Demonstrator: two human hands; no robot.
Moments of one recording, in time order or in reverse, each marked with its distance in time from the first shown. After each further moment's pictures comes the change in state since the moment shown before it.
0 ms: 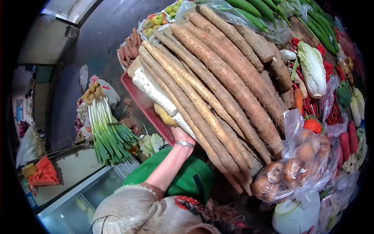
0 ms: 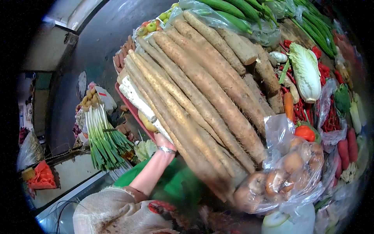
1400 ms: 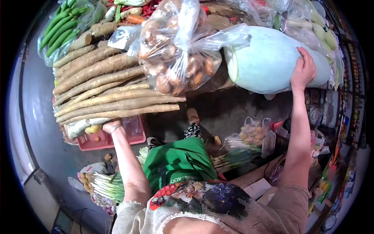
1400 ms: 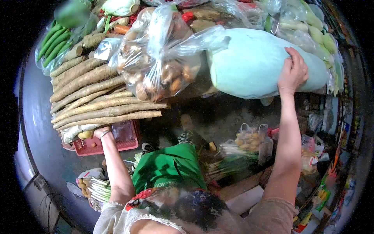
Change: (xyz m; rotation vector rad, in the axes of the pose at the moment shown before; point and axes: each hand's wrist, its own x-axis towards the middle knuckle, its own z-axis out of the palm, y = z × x) left_hand 0.027 0.009 0.005 0.346 -0.218 -0.104; right_hand 0.000 0.007 0.006 -0.078 0.090 0.143
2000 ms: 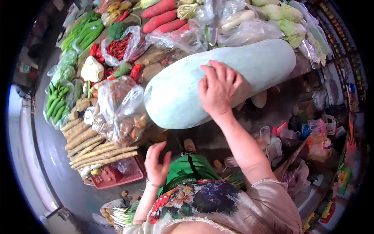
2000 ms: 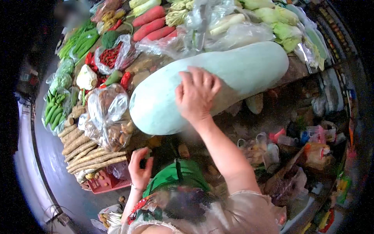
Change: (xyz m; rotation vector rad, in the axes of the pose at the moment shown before) left_hand -0.386 -0.163 0.116 1.472 -1.325 0.777; right_hand 0.004 -0.012 -0.019 0.114 0.021 0.108
